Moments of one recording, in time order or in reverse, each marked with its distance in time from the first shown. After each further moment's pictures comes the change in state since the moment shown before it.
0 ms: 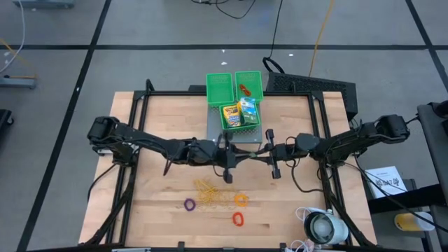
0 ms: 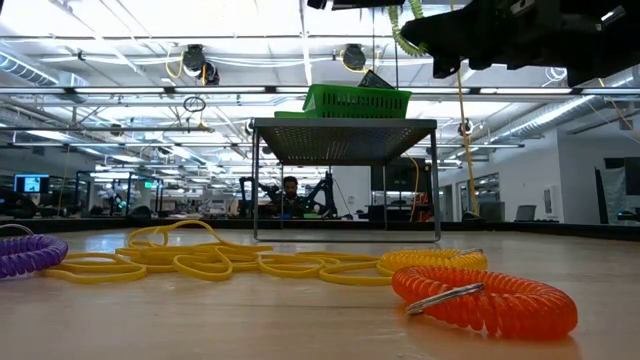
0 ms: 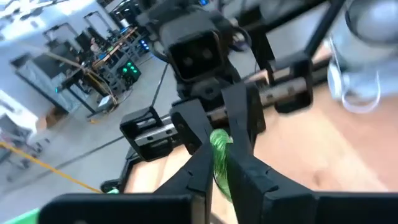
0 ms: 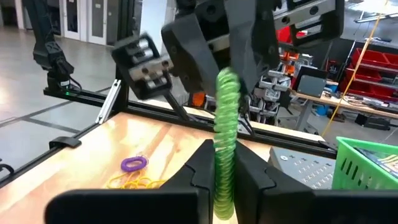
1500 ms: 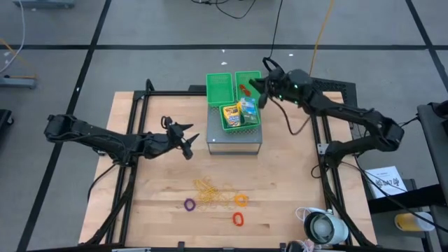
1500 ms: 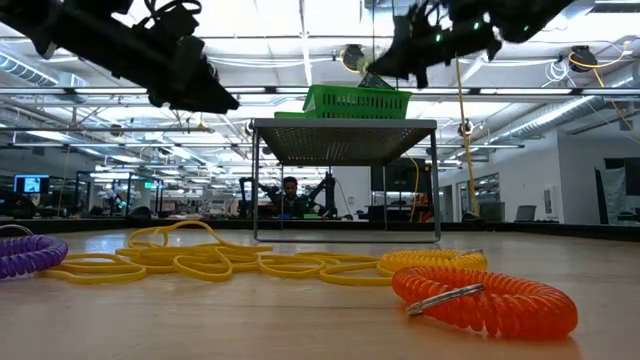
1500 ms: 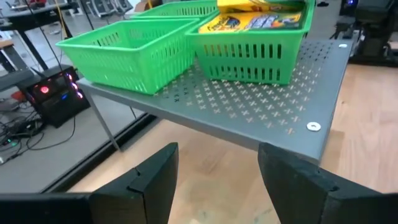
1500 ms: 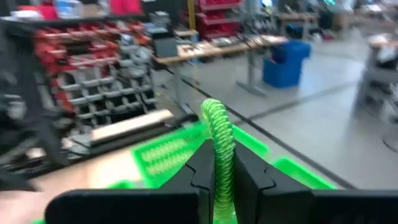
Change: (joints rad) left arm 0.083 -0.643 -0.781 0.001 -0.380 -0.549; right arm -0.714 0.100 0.548 -0.576 -0.112 0.241
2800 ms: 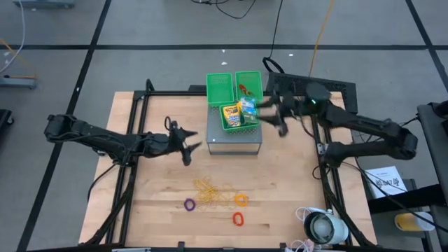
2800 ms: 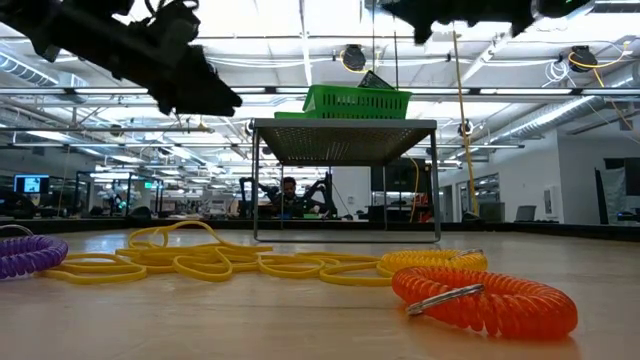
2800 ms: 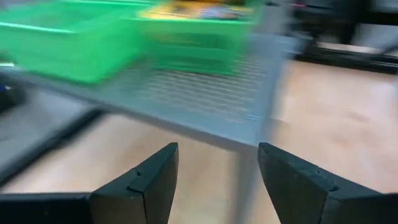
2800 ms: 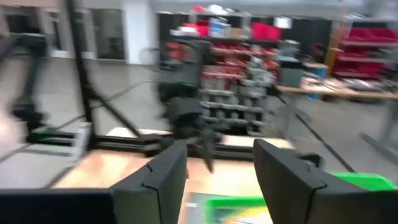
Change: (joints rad) left arm -0.002 0.000 0.001 -0.009 0.226 -0.059; right arm 0.174 -0.259 -0.094 -0.032 -0.402 -0.106
